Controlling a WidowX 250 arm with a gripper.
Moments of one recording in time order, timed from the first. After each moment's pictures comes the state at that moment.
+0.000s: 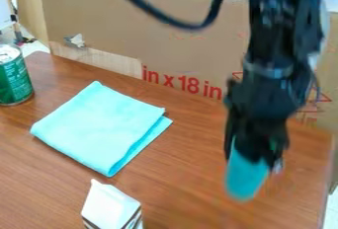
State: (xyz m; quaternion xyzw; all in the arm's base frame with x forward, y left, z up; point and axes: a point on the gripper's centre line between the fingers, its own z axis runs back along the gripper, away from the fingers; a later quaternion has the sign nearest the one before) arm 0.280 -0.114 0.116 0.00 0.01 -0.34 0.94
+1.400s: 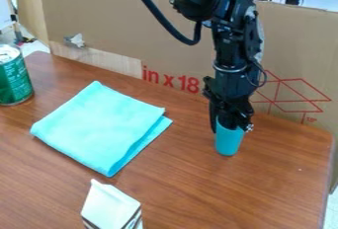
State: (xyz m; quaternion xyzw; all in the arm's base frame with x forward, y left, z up) arm 0.372 -0.057 0.044 -0.02 -0.02 -0.25 0.97
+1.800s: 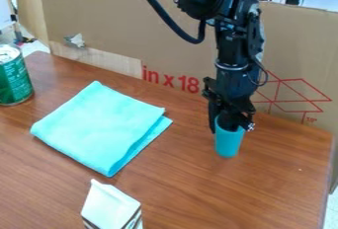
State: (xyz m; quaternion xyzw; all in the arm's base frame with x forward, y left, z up) arm 0.370 -0.057 0.046 -0.02 0.01 -0.23 0.97
